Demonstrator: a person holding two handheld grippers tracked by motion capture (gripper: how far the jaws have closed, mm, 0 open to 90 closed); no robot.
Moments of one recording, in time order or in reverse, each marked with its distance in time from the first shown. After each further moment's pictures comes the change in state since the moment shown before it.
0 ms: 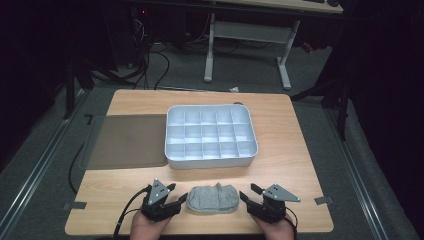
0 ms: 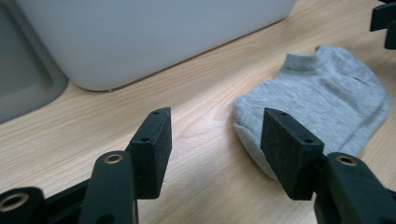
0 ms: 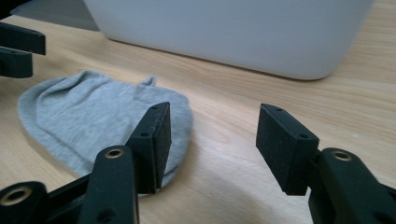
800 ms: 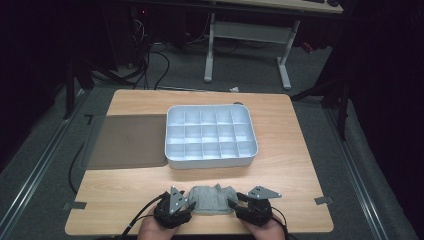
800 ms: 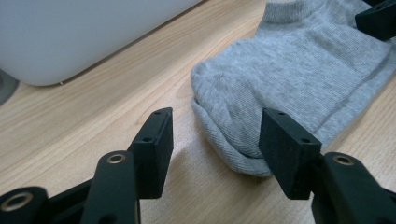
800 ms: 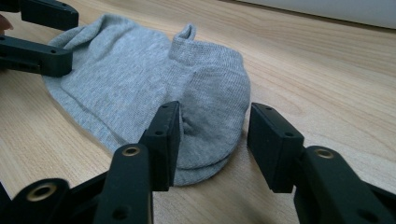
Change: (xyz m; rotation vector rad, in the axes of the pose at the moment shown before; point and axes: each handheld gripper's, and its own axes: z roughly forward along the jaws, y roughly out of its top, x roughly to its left) left arm -0.029 -0.004 0.017 0.124 0.046 0.140; right arm 0.021 -0.004 0.024 0.182 0.086 -0.005
